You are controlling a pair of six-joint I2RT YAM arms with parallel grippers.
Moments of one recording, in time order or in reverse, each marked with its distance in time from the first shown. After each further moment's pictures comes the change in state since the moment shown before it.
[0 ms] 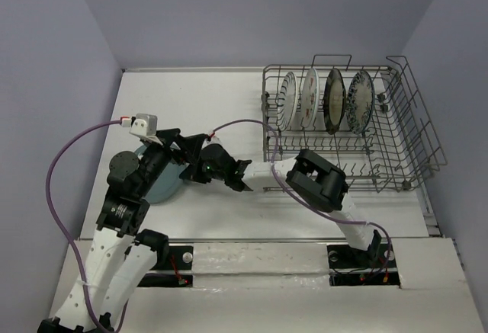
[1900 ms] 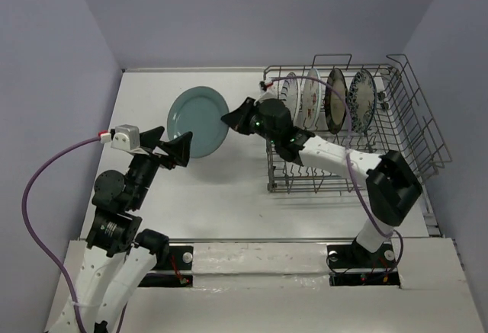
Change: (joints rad) left arm -0.046 -0.134 0.012 0.000 -0.169 0.051; right arm -0.233 -0.519 -0.253 -0.027 0.035 -0.204
